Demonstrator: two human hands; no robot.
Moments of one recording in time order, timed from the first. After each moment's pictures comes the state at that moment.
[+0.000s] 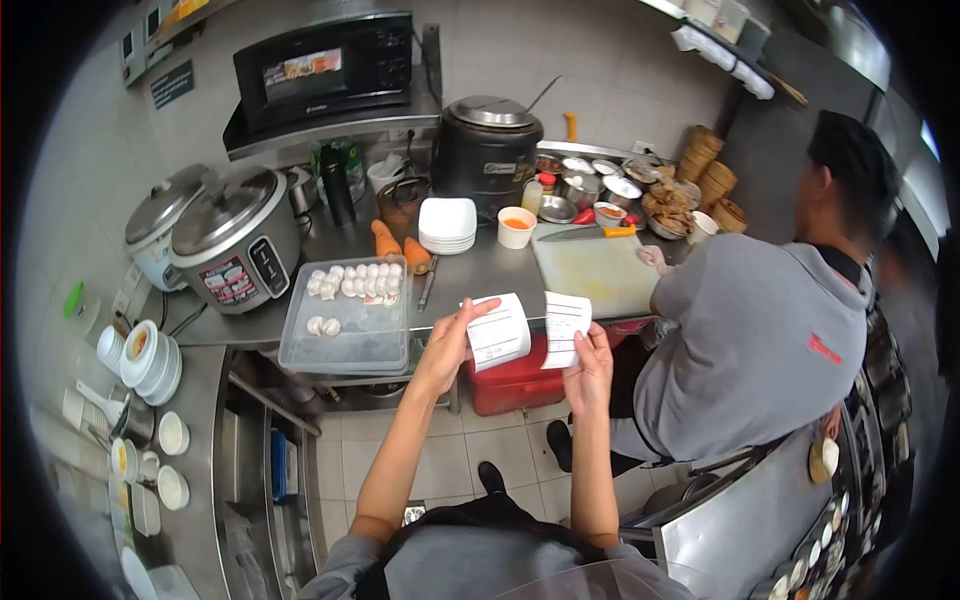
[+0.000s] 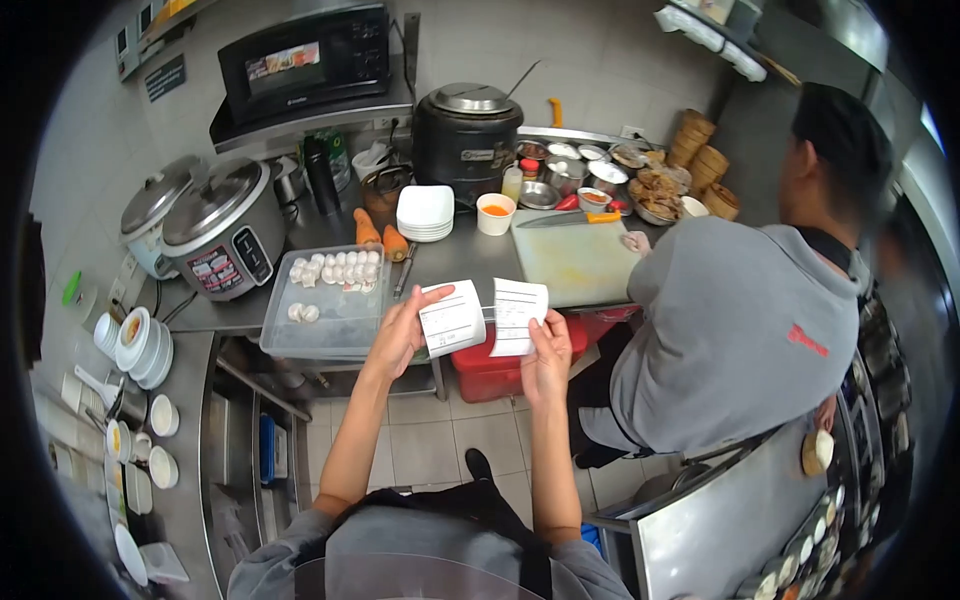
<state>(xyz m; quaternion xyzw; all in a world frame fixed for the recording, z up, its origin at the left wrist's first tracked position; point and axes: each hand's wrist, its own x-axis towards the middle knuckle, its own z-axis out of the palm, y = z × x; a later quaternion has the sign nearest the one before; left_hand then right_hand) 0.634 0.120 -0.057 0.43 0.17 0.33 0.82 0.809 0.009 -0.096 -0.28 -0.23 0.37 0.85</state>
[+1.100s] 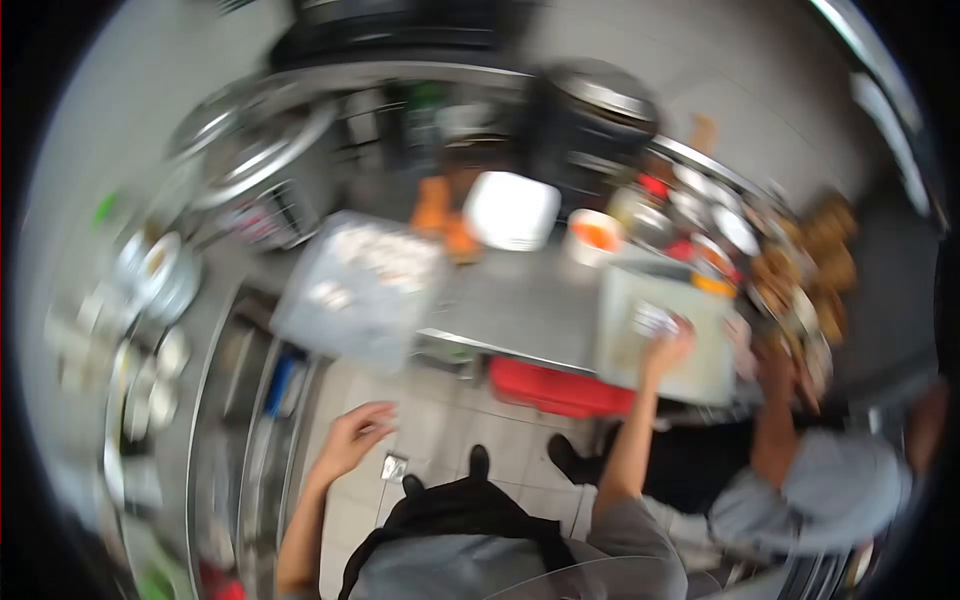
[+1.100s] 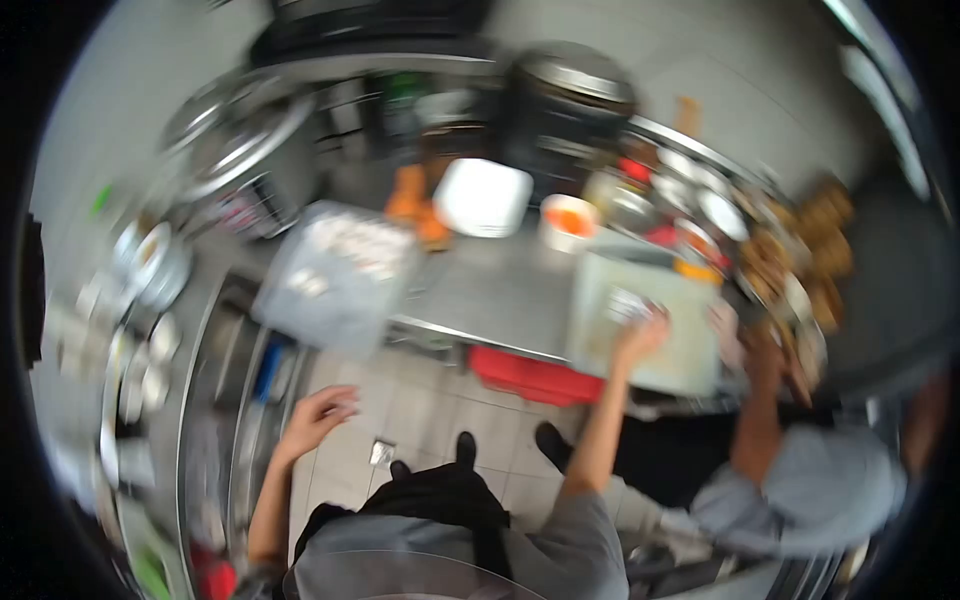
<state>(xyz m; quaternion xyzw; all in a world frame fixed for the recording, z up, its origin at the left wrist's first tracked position) 0.564 0.105 -0.138 0.60 0.52 0.29 0.53 1.099 0.206 -0.246 -0.73 -0.45 -0.29 0.42</state>
